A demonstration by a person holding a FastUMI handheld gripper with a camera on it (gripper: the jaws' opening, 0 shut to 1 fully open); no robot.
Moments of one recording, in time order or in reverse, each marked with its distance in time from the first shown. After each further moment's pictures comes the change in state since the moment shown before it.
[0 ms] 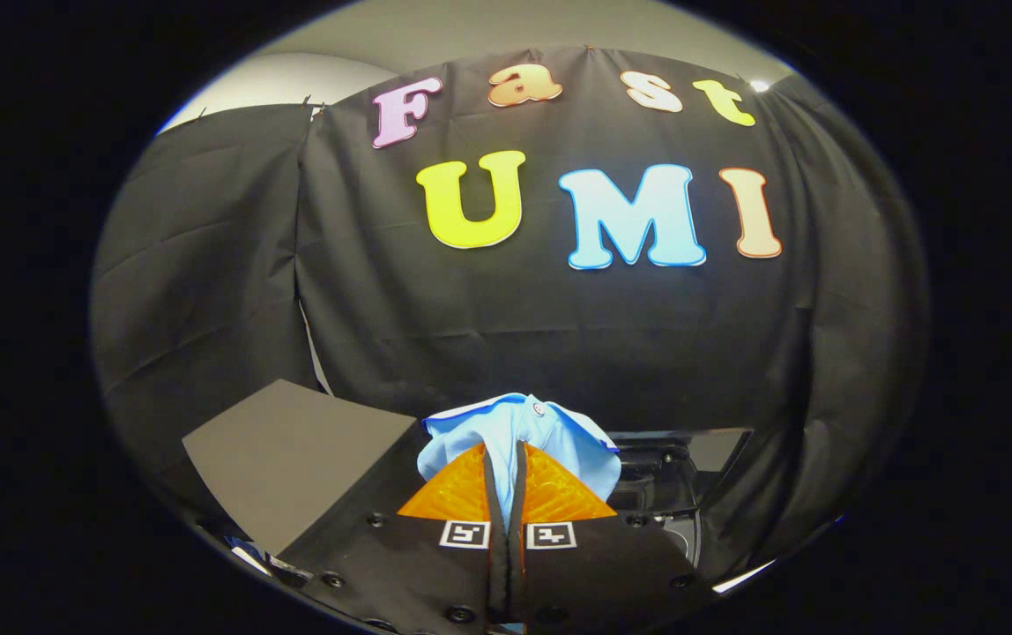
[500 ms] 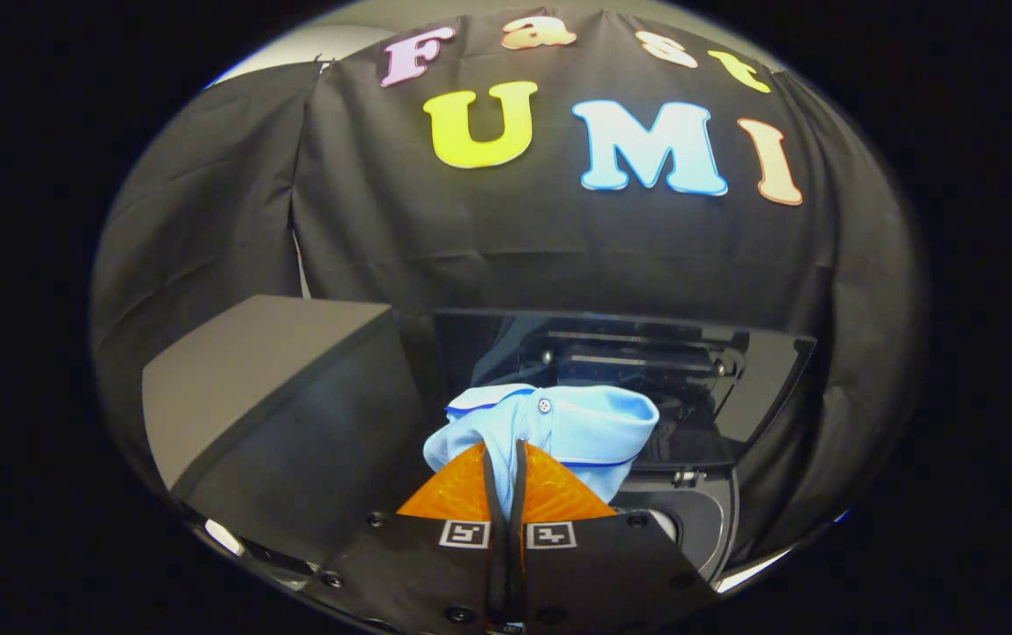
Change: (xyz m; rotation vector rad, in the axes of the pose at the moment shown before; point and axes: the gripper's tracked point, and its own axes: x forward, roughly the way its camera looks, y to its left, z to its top) arm 0.058 0.001 -0.130 -0.032 0.190 0.016
